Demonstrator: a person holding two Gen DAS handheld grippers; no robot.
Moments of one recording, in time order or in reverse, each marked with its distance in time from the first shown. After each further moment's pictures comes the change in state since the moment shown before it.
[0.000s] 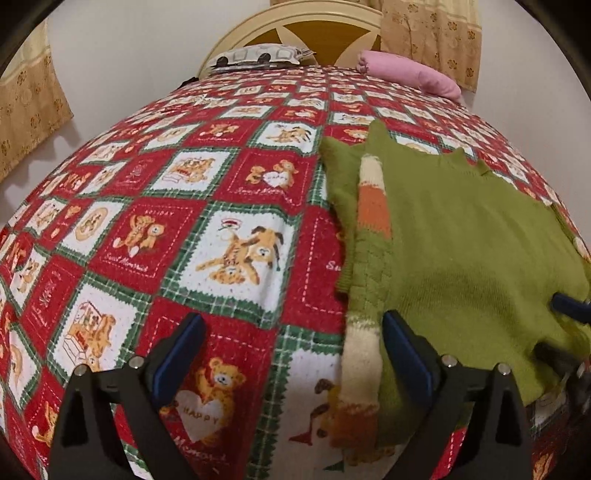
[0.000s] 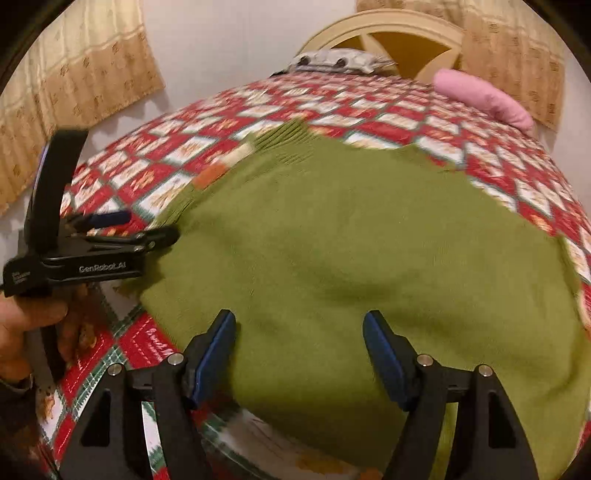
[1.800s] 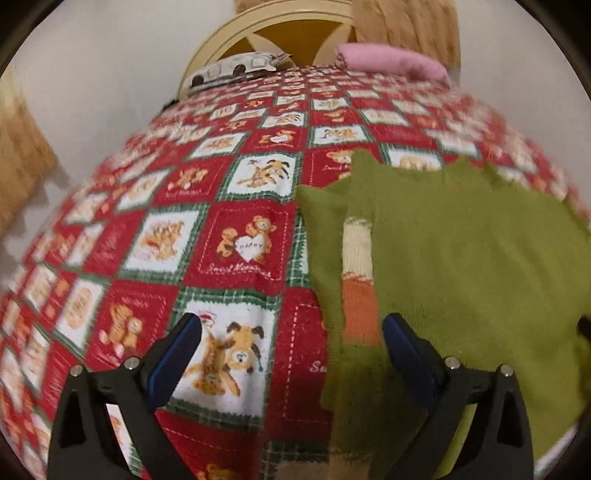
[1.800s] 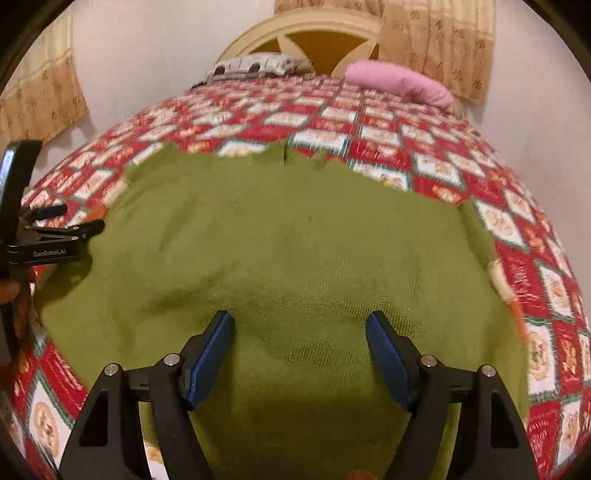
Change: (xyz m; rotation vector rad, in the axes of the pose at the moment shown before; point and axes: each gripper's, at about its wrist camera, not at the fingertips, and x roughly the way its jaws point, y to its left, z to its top) left arm 0.021 -0.011 0.053 0.114 -0.013 0.000; right arm -0.014 -0.067 0.001 0.136 -0.021 -0.239
